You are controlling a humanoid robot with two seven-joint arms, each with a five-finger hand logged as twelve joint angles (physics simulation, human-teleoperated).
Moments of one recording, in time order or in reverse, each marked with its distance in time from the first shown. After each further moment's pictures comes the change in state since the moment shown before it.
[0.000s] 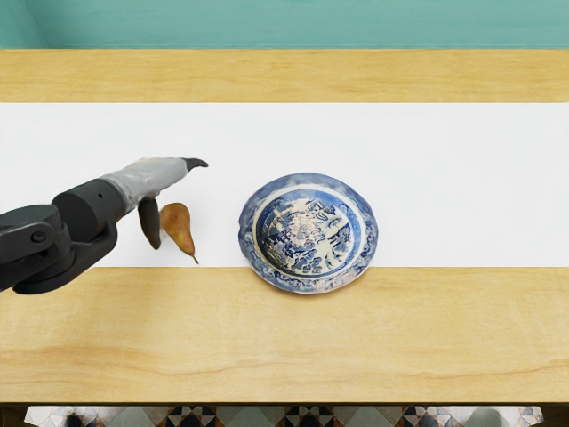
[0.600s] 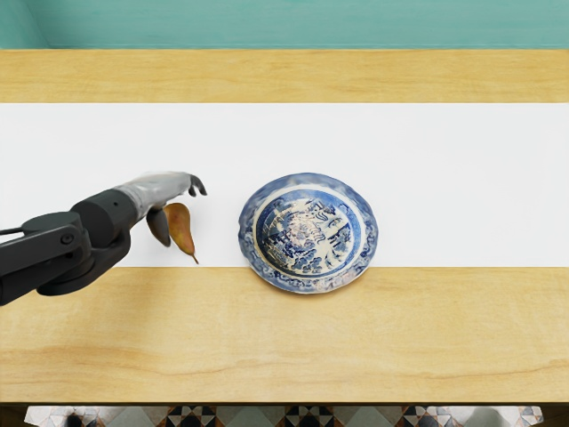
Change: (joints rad) left arm 0.015 -0.068 0.028 0.106 0.005 0.006 0.000; right arm 0.000 0.000 0.000 0.000 0.000 0.000 0.000
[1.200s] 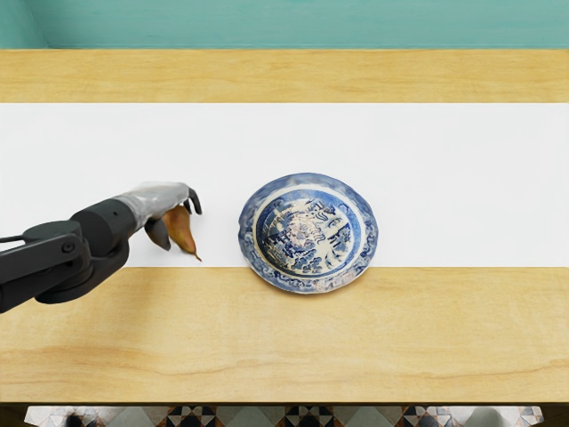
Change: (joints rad) left arm 0.014 0.005 0.025 0.000 0.002 -0.001 0.000; right arm 0.000 0.000 0.000 0.000 0.000 0.000 0.000
